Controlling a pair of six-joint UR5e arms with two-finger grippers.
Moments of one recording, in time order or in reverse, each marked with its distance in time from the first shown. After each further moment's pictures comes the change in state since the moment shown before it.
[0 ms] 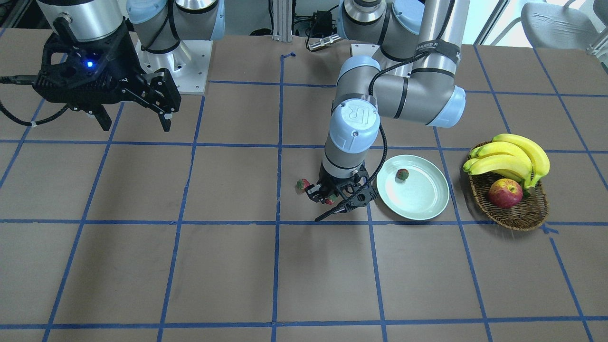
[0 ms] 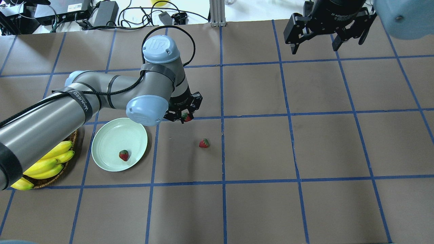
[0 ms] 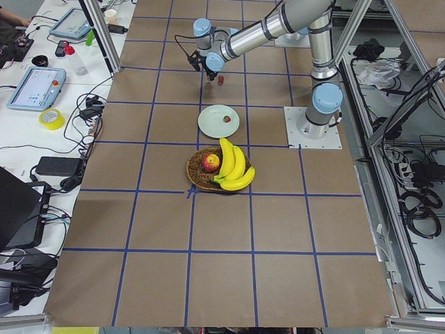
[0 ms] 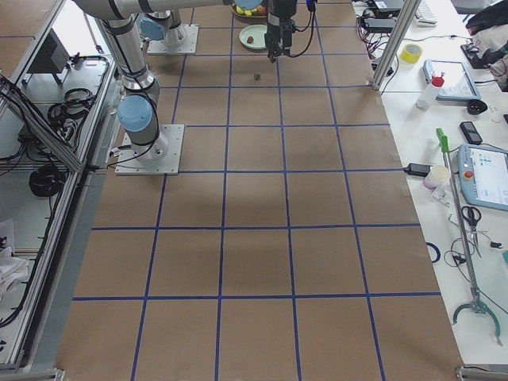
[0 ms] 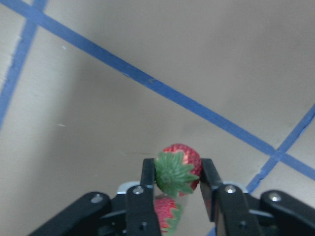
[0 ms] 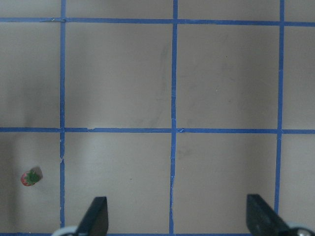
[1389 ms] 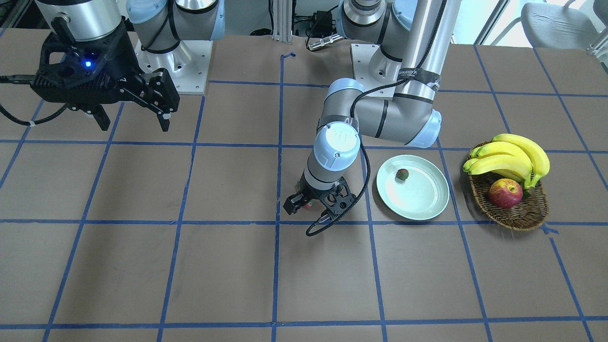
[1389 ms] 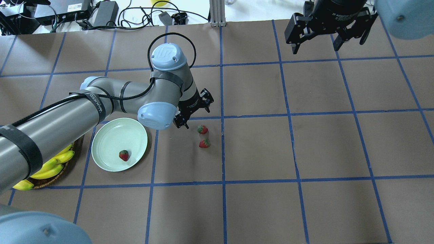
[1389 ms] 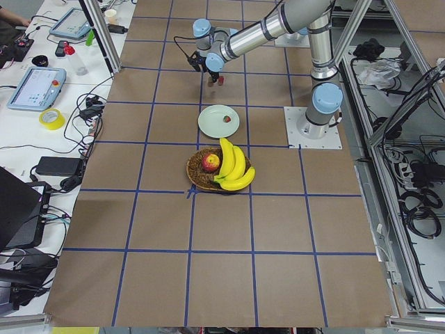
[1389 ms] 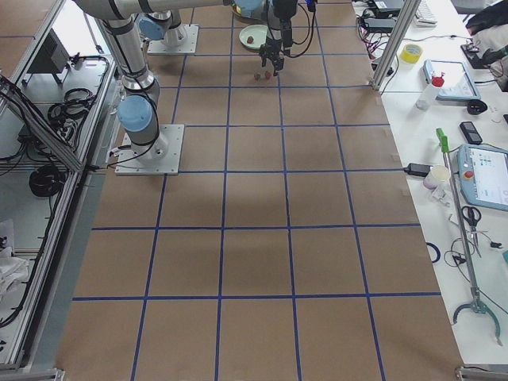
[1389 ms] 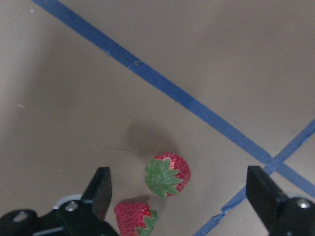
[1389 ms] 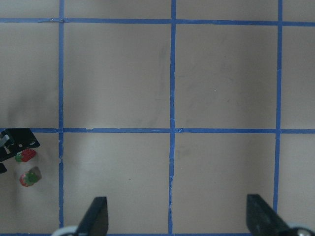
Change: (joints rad) left arm -0.053 -0.116 -0.033 0.145 -0.120 -0.241; right arm -0.002 -0.001 0.000 0.003 -0.003 0.000
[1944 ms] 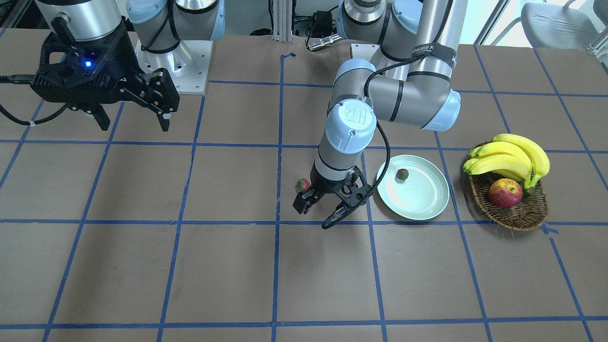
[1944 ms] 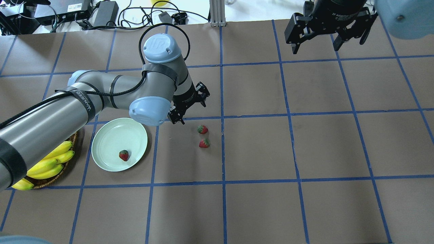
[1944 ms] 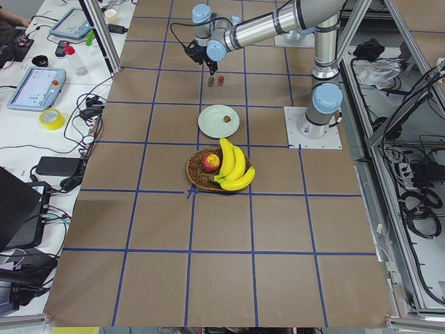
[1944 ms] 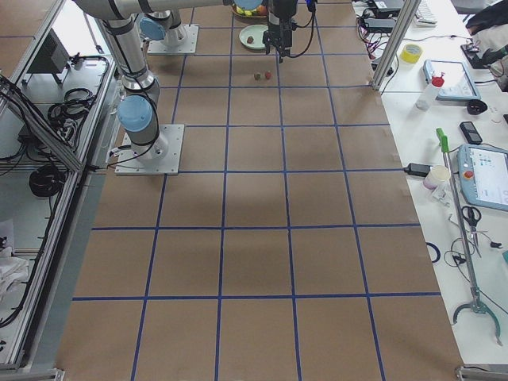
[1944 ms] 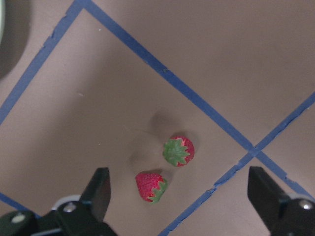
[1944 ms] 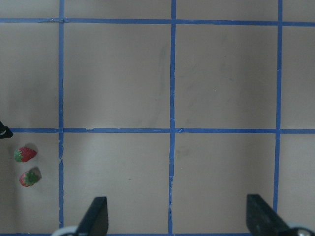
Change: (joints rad) left arm 0.025 0.068 0.034 -0.032 0.046 -0.011; right arm 0.000 0.000 0.000 0.000 0.000 0.000
